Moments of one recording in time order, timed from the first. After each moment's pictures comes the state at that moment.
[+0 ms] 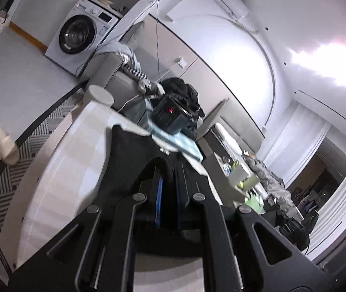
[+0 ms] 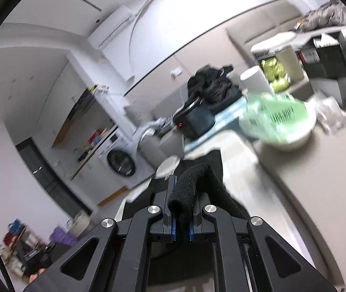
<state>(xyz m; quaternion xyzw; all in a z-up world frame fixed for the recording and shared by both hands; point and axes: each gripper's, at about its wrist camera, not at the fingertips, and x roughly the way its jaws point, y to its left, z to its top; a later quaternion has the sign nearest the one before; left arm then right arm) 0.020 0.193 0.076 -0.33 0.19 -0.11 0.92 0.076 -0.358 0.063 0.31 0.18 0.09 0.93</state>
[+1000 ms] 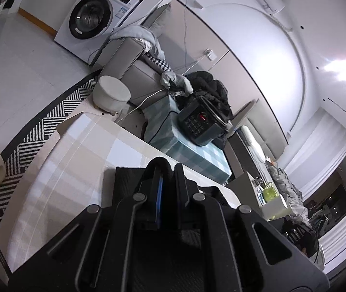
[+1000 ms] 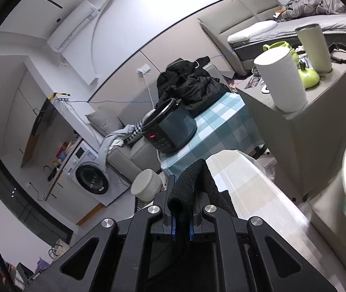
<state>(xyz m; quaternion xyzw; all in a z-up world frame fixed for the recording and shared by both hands) 0.381 0.229 0.016 -0.36 0.26 -0.06 0.90 0.353 -0.334 0.041 0.34 0.24 0.01 0.91</state>
